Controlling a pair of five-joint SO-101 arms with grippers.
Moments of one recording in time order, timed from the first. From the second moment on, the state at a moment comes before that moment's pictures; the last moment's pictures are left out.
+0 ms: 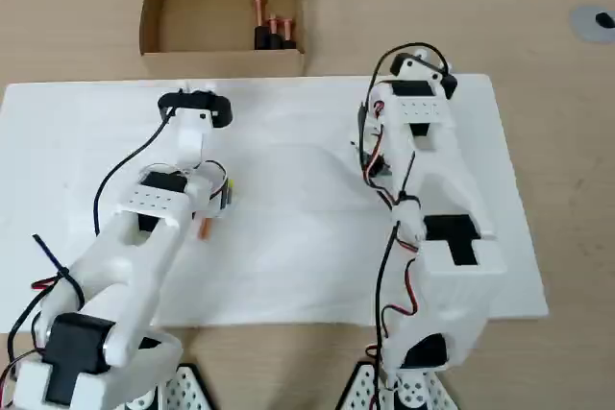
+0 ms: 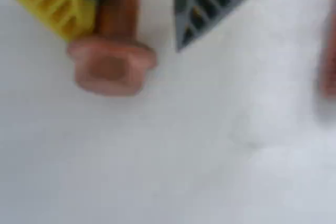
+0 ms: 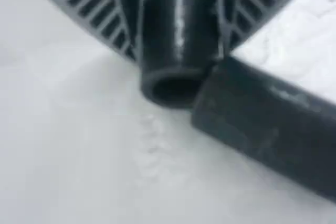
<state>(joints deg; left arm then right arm) 7.7 -12.8 51.1 34.5 -6.5 -5.9 23.6 3.8 67.7 -46.7</state>
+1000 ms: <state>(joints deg) 7.7 -13.0 51.1 34.6 -6.5 -5.9 28.3 -9.5 79.5 -42.0</state>
